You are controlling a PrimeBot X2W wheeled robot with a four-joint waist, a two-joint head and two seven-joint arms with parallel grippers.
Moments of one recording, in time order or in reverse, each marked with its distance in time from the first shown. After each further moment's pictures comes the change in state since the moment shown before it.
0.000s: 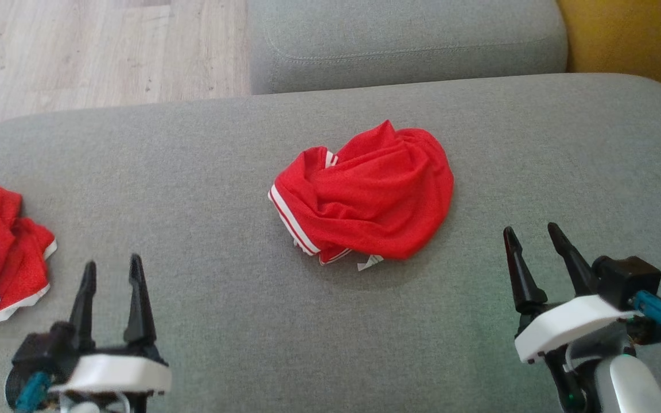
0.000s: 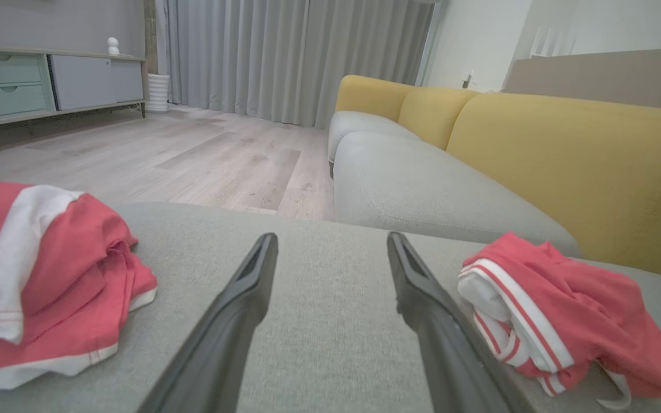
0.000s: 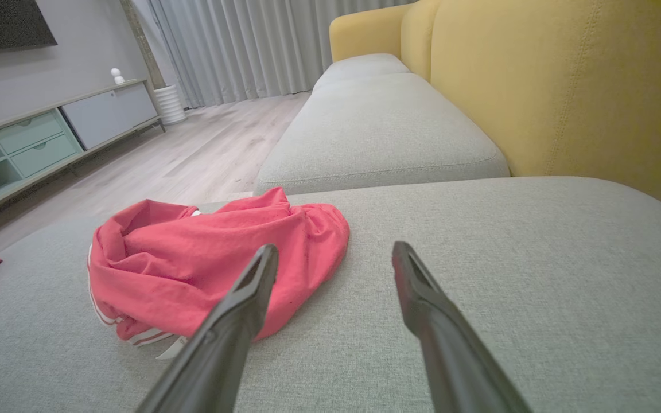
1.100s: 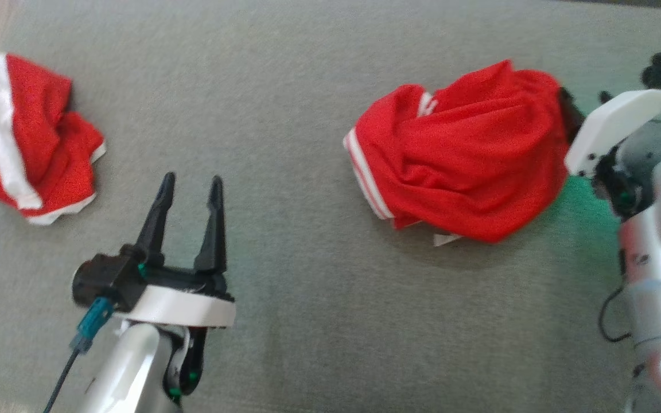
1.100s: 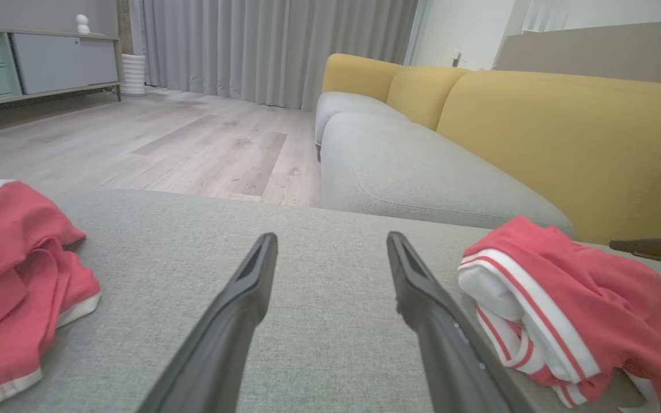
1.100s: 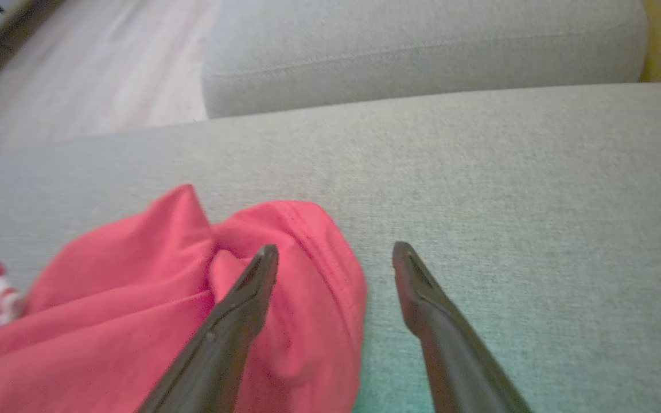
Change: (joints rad) left arm -0.228 -0.062 -0.152 0.000 0.061 -0.073 -0.010; right arm -0.713 -0.072 -0.182 0.602 -0.034 0.000 0.352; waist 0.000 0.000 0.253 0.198
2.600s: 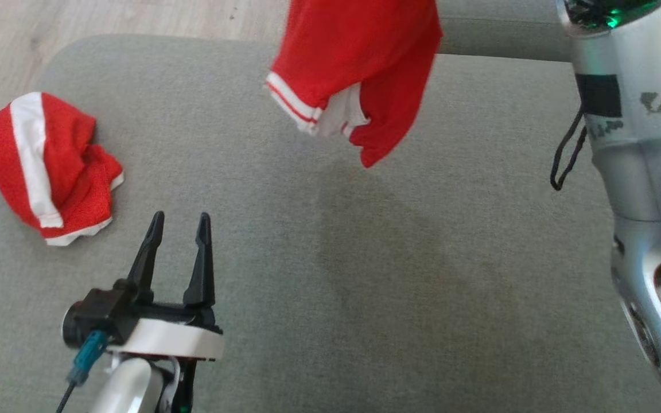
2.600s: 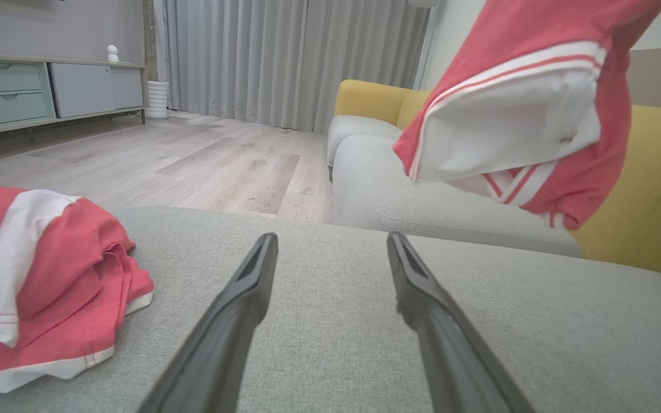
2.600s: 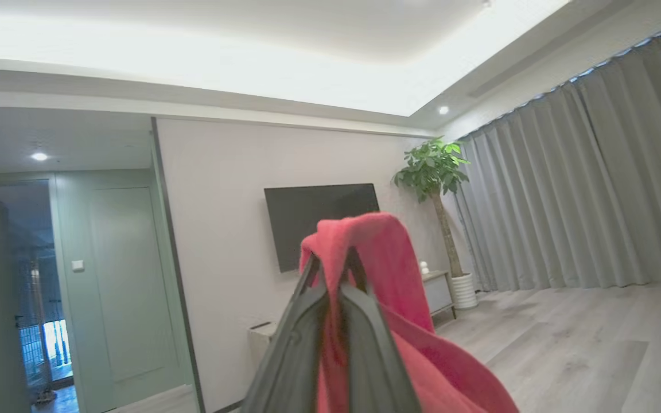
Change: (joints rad) left arm 0.080 0.016 0.007 0.020 -0.002 0.022 -0.015; right arm -0.511 0.045 0.511 -0.338 0.710 0.000 -0.280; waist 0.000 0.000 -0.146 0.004
